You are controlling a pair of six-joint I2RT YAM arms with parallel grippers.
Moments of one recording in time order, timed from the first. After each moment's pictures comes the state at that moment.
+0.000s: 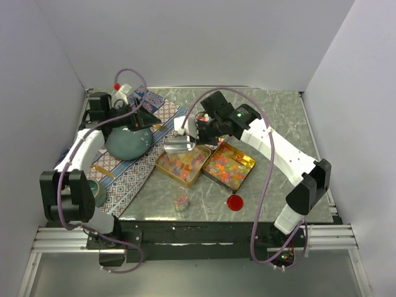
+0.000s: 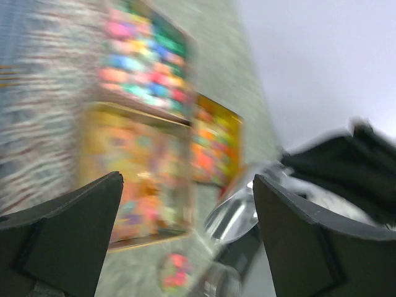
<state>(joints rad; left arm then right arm) 0.02 1.50 1.15 -0.18 1.01 -0.47 0.73 1.66 1.72 -0.99 -0.33 -0.89</state>
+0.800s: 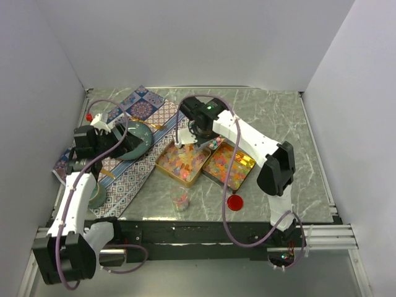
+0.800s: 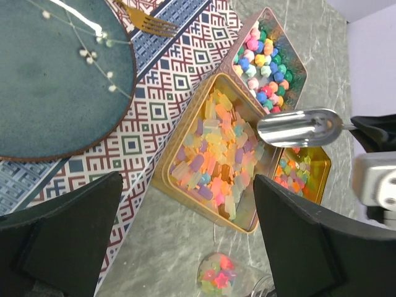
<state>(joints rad) 0.12 0.99 0.76 -0.30 0.50 -0.47 0.78 1.99 1.99 -1.30 0.25 -1.24</state>
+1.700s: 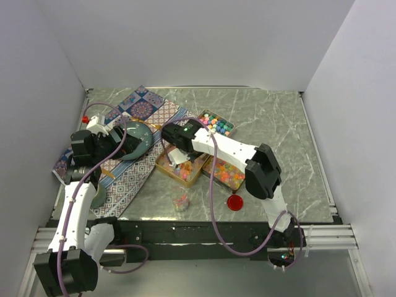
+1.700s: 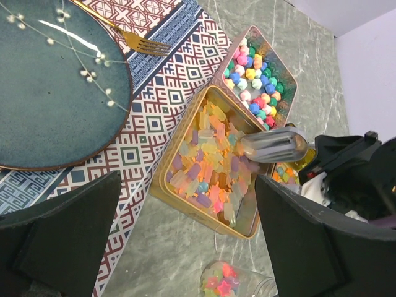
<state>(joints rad) 0.12 0.88 0.72 -0.26 0.49 -0.47 0.94 2.08 1.89 -1.28 0.55 -1.19</state>
